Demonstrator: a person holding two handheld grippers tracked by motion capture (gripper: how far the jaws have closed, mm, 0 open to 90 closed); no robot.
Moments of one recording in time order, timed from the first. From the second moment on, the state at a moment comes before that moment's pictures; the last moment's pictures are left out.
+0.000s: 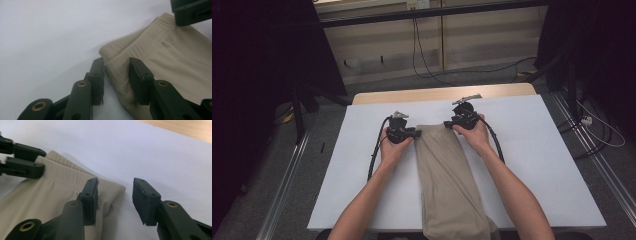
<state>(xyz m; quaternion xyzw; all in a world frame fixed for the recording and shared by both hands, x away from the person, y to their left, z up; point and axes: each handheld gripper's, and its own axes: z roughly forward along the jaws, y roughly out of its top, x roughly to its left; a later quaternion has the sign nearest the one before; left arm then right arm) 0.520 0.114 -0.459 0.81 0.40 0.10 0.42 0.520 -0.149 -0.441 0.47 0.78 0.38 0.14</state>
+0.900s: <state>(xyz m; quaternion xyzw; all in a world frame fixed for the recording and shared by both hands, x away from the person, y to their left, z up) 0.536 0.113 -0.465 0.77 0.45 0.08 0.44 0.523 -0.153 -0.457 0.48 0.78 0.38 0.10</state>
